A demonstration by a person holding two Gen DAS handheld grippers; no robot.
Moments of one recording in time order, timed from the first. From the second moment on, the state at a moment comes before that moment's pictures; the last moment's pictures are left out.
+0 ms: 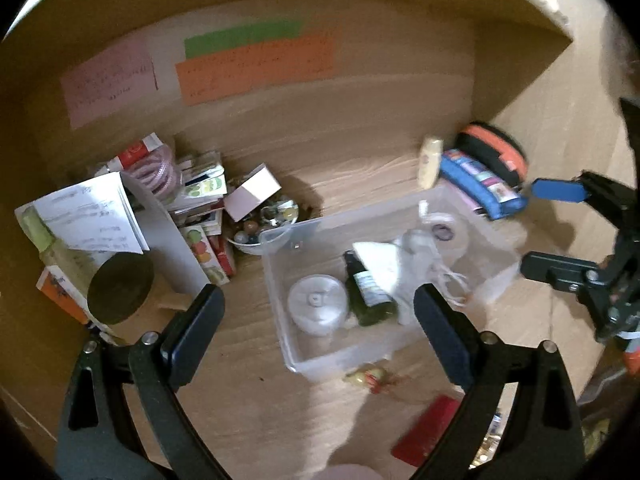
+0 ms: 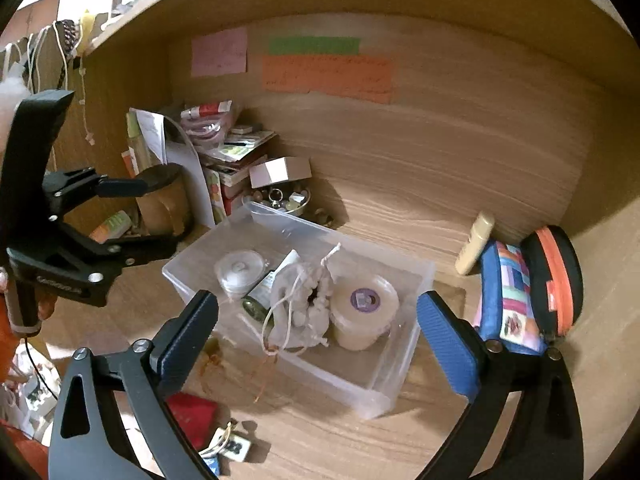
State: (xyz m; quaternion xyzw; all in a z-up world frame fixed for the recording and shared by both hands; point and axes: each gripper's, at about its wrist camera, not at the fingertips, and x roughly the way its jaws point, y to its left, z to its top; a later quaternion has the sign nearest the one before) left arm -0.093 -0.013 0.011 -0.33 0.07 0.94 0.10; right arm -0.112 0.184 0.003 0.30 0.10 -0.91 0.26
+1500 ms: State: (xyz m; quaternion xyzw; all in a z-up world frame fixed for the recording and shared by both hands) left arm 0.021 -0.044 -0.106 -0.36 -0.05 0.93 0.06; right arm -0.038 0.197 -0.121 0.40 0.09 -0.87 0.28
